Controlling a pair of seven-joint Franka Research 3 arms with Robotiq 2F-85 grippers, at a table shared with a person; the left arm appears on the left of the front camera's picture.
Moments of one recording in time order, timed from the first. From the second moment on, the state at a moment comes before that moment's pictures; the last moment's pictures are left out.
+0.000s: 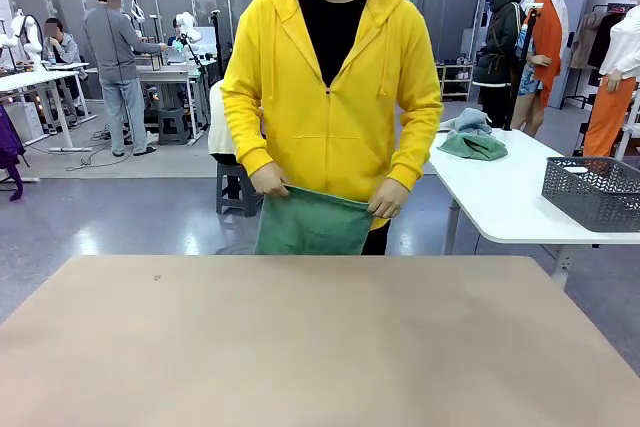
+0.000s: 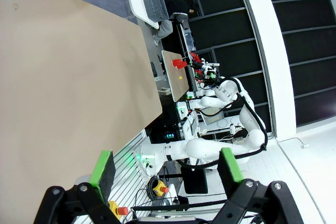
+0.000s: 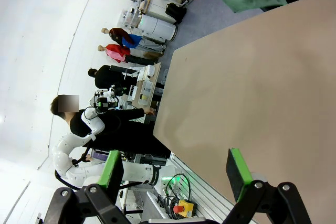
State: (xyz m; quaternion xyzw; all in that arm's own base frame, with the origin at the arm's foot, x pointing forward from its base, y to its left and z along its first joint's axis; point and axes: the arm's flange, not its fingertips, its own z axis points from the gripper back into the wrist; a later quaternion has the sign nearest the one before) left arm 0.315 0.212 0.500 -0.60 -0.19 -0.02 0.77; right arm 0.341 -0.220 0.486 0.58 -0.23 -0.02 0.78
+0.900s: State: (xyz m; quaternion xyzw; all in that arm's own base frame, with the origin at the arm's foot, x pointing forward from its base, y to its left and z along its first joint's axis) left arm 0.315 0.212 0.500 -0.60 -0.19 -0.02 0.77; right arm 0.341 -0.220 0.486 0.58 -0.23 -0.02 0.78
